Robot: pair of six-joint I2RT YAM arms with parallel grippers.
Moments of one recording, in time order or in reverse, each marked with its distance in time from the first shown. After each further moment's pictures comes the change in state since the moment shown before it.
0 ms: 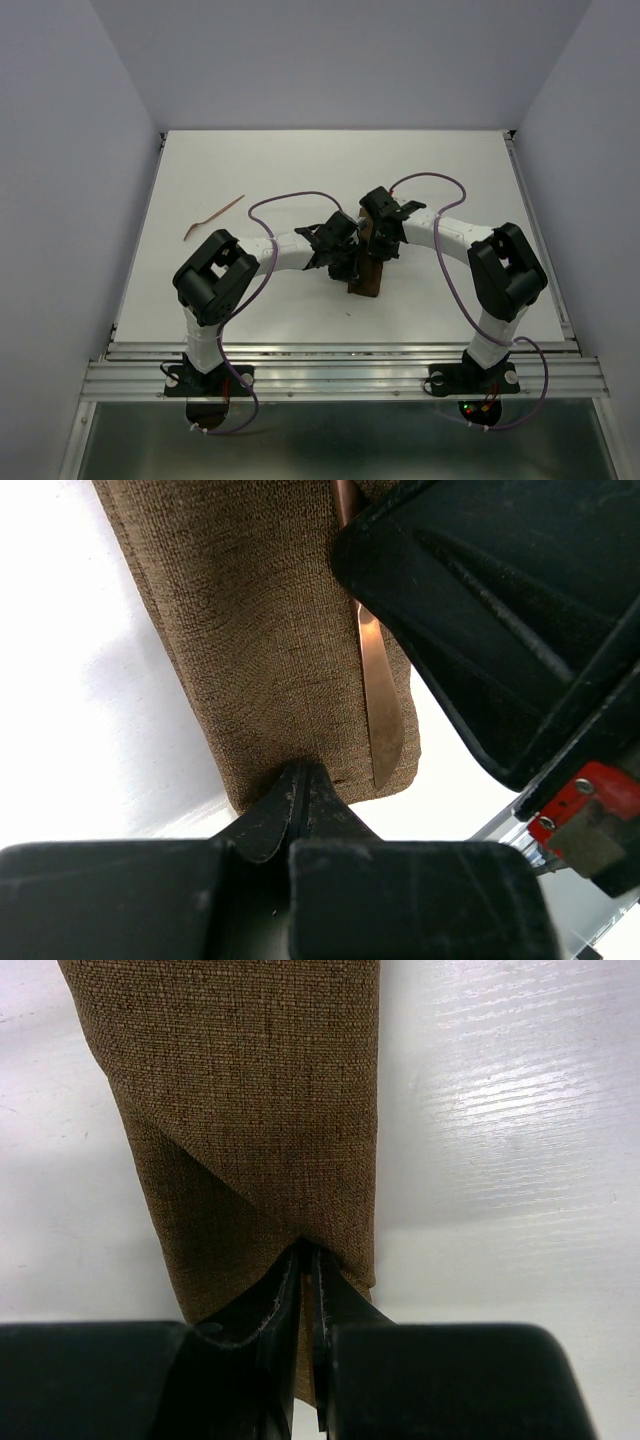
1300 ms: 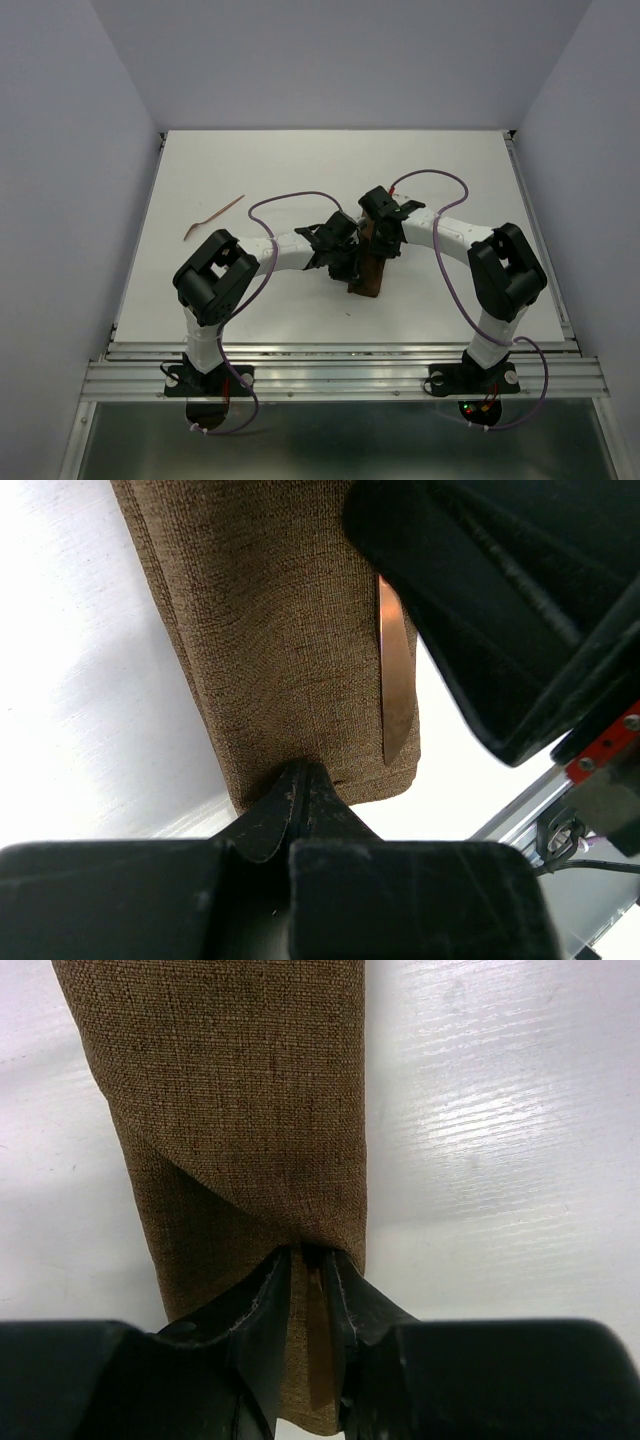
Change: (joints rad) left arm 0.000 0.000 0.000 0.003 0.000 -0.003; right arm 0.006 0.000 0.010 -0.007 0.088 -0.004
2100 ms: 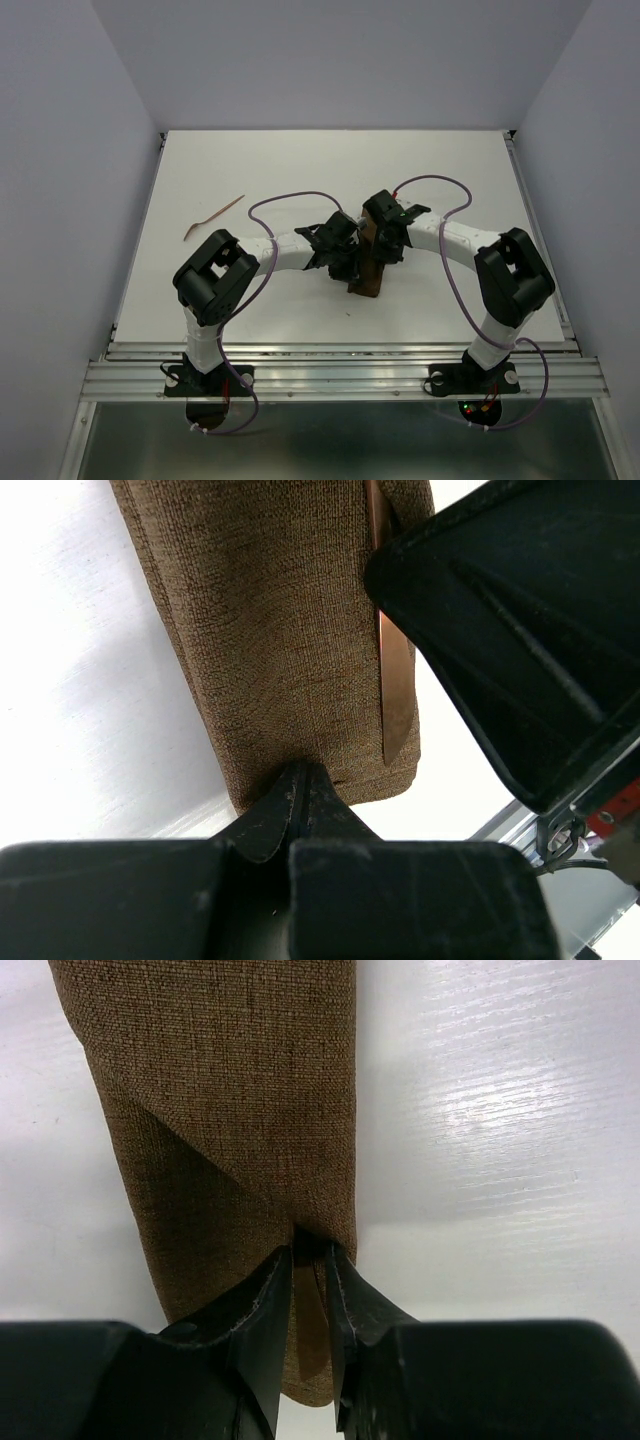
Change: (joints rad) left arm 0.000 0.000 0.000 0.000 0.000 0.000; right arm 0.000 -0.051 -0.060 0.008 -0.061 0.000
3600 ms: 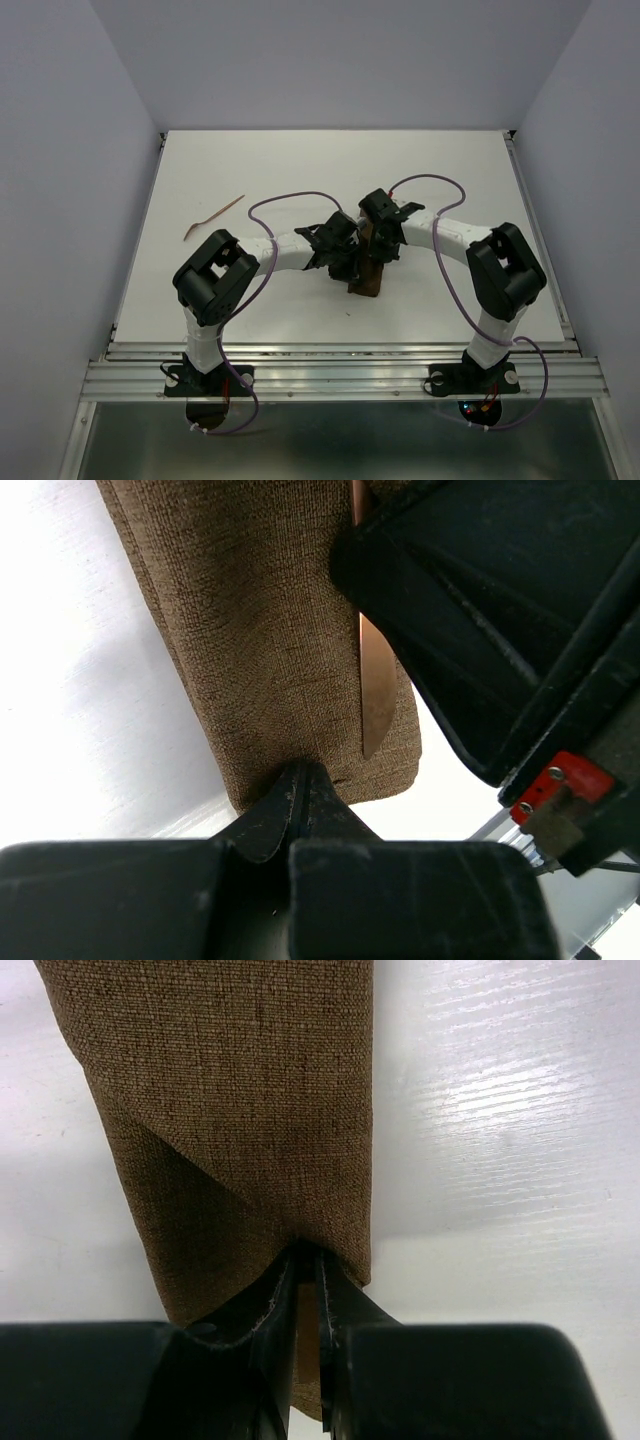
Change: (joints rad) left arm 0.000 0.000 0.000 0.000 0.002 0.000; right arm 0.000 0.053 0.036 0.001 -0.014 0.001
